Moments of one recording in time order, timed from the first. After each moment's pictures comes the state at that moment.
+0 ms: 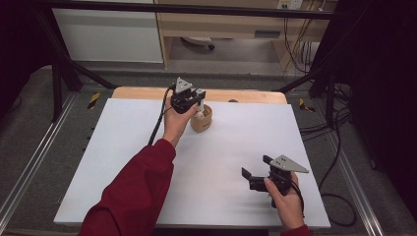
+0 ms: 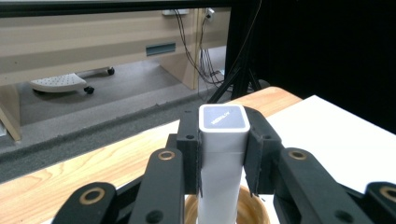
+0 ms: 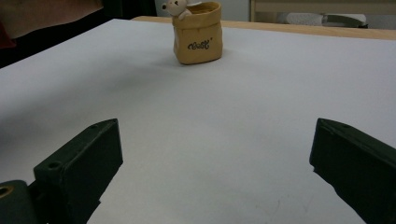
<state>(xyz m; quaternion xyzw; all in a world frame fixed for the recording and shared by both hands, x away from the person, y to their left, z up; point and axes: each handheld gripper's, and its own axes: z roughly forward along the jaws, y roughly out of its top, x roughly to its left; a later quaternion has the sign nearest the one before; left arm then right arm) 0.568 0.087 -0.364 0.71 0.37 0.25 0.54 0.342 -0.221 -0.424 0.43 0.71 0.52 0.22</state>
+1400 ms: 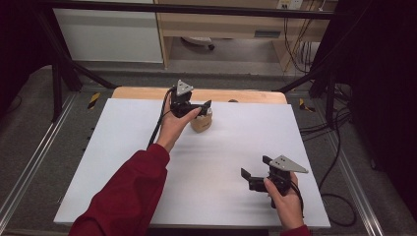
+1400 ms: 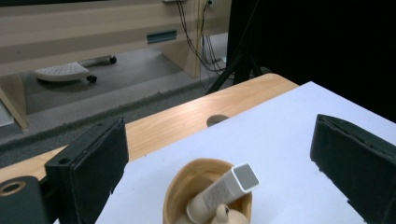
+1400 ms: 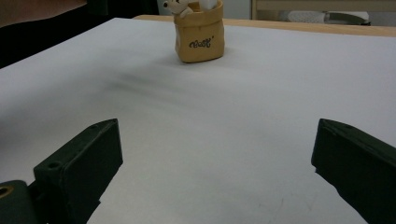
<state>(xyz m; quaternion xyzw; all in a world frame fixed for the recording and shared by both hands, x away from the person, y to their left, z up) 0.548 0.086 -0.356 0.73 0.38 0.24 0.52 0.341 -0.220 -0.425 0.44 0.71 0.52 0.21</state>
